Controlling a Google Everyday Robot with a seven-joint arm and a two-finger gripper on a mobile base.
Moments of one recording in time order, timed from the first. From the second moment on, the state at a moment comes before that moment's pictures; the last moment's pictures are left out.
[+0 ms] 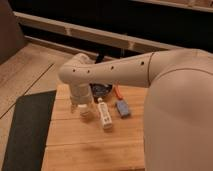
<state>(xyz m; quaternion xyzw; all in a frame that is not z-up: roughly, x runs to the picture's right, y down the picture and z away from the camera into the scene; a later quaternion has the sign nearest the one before) -0.108 0.103 0.703 -0.26 0.23 0.64 0.68</state>
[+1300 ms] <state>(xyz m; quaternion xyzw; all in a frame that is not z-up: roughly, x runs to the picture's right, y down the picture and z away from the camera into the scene) -0.122 0.022 0.712 -0.23 0.10 0.65 0.72</state>
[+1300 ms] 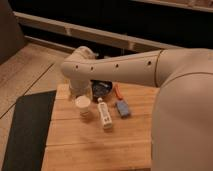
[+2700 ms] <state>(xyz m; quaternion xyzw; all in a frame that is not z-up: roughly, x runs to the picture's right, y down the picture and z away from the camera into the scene) -0.163 -0.052 0.788 -0.22 0.03 0.56 0.80</state>
